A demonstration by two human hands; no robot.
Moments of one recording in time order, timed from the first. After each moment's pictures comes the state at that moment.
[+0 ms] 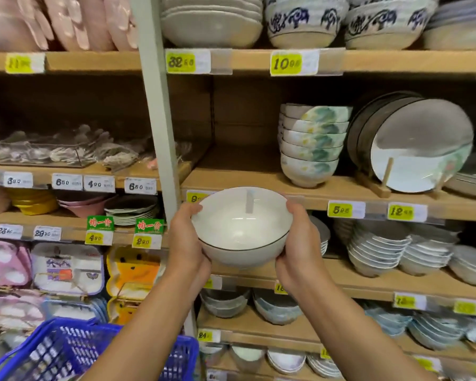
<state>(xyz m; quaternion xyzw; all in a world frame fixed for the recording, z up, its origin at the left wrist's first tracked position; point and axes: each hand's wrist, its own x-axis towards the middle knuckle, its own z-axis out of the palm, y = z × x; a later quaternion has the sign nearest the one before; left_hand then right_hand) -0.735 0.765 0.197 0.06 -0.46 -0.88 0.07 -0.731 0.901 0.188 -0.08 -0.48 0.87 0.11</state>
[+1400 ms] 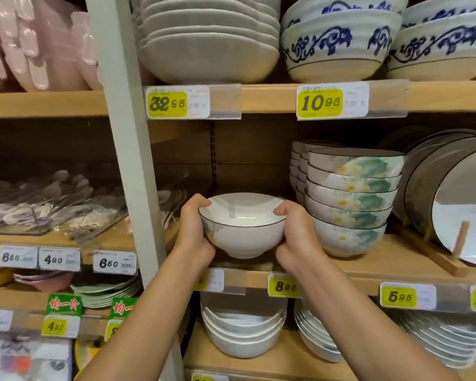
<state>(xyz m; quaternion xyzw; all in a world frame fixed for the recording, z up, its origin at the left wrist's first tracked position) -0.928 0.763 0.251 0.06 -0.49 -0.87 0.00 -0.925 0.903 0.243 -0.12 -0.49 0.86 0.08</state>
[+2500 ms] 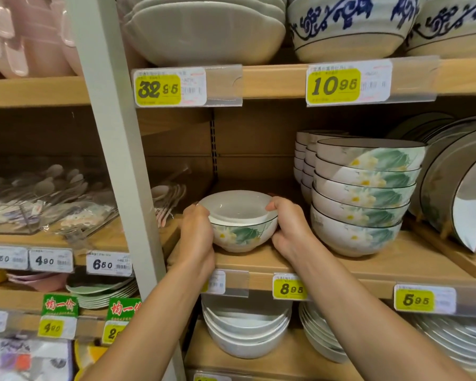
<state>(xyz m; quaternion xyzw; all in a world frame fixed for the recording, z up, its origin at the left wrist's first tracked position) -0.958 0.768 0.224 0.11 -0.58 -0.81 0.09 -0.977 0.905 0.231 -0.12 -0.50 0.85 0.05</state>
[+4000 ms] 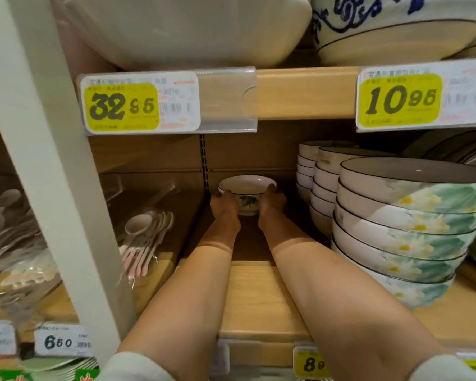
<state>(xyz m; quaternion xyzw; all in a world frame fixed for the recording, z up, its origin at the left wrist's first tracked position) -1.151 0.827 0.246 0.15 -0.60 -0.78 0.08 -1.183 0.902 0.231 -0.24 -0.55 0.77 0.21</state>
